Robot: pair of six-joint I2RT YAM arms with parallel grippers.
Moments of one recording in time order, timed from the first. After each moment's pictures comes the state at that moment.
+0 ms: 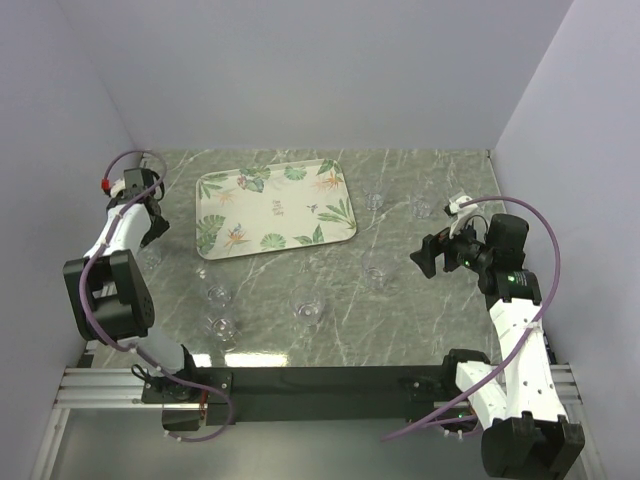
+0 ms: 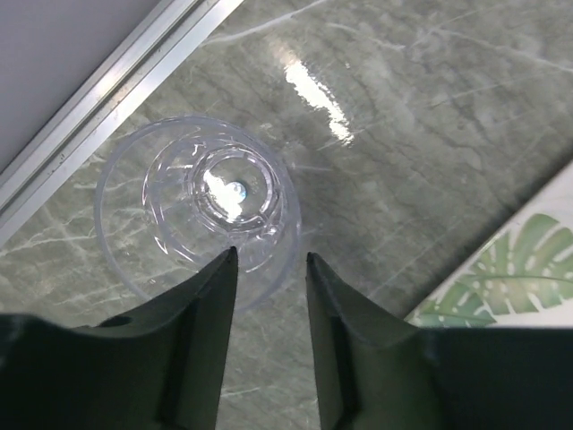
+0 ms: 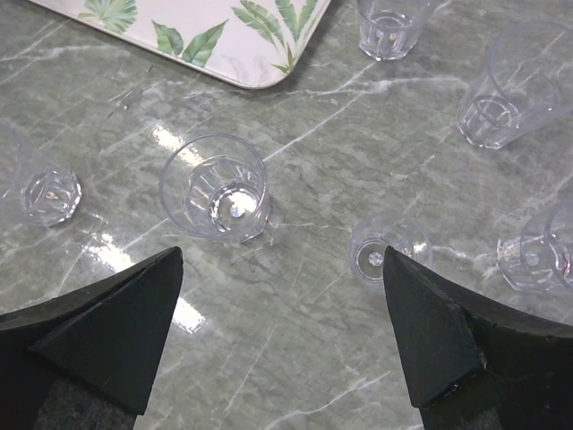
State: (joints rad) left arm 0.23 1.61 1.18 -0.59 -0.40 -0.53; right arm -0.13 0.83 0.78 -0.53 -0.67 -0.33
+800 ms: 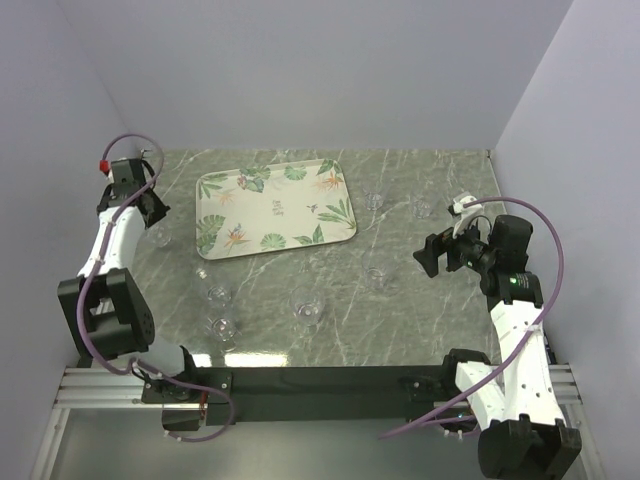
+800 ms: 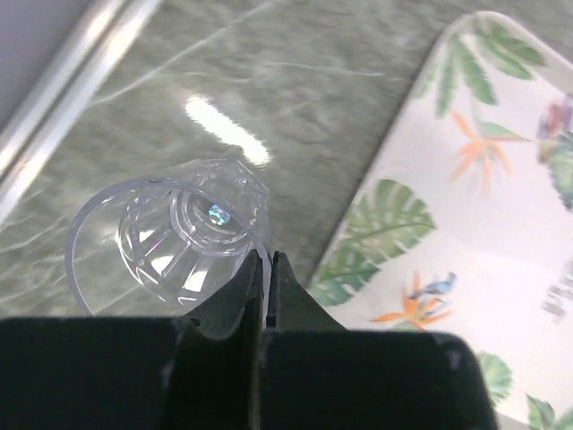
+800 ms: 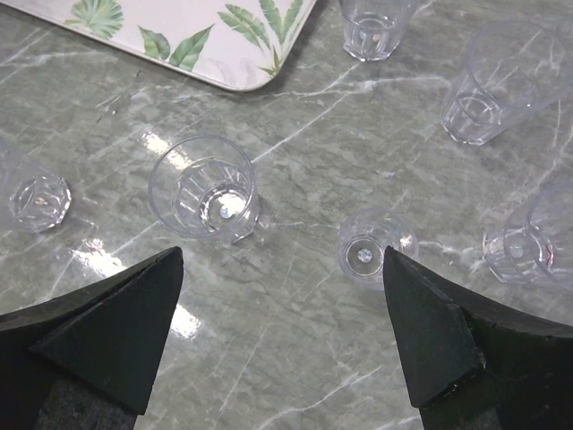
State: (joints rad) left arm 0.24 1.51 1.19 -0.50 -0.17 -0.44; right arm -0.15 0.81 0.78 -0.53 -0.66 -0.33
